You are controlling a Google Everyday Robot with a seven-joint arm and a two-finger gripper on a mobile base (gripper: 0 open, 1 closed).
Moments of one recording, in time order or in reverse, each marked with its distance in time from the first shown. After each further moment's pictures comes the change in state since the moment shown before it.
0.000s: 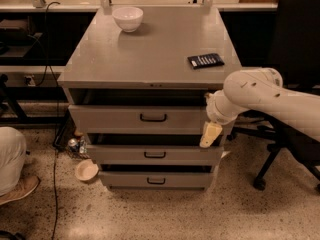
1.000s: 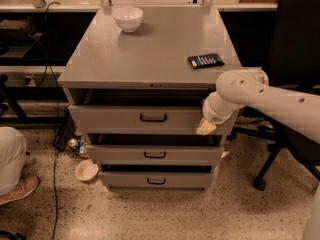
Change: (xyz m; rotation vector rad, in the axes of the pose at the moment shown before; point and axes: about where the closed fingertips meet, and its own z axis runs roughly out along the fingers) arm 0.010 -0.004 0.050 -0.092 0.022 0.016
